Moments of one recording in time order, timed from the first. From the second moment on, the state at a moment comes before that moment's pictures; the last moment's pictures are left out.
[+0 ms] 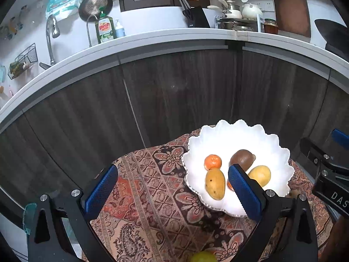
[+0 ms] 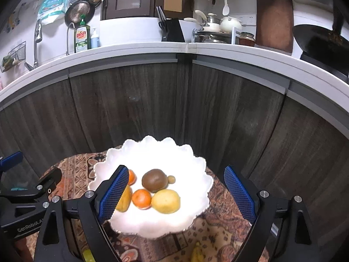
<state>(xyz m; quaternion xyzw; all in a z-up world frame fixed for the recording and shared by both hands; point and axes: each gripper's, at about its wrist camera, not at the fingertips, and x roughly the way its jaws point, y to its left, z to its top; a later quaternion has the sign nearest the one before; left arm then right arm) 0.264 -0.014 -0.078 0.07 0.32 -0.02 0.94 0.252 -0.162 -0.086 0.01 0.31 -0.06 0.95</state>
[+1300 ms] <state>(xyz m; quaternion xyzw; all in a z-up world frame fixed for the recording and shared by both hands) 0.204 0.043 -0.212 0.07 0.42 -0.01 0.91 0.200 -0.099 -0.252 0.00 0.47 -0.03 0.88</state>
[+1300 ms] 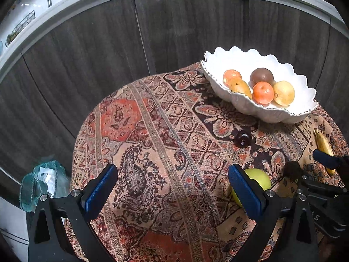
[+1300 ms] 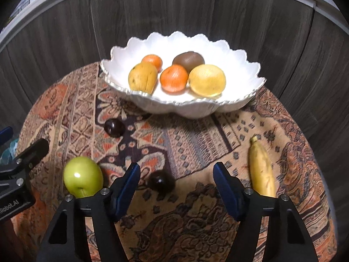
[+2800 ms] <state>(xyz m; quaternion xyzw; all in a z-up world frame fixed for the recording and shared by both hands) 0.248 -0.029 -0.219 0.09 0.44 -0.14 0.89 0.219 -0.147 -0.202 0.03 0.43 -0.06 0.90</state>
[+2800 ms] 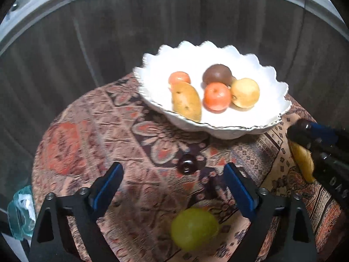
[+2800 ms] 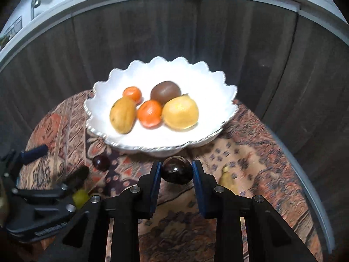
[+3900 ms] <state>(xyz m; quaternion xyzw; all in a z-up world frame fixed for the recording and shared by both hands) 0.272 -0.044 -0.252 0.08 0.48 -0.16 0.86 0.234 -0.154 -0.227 0.04 0.45 -0.06 0.89</state>
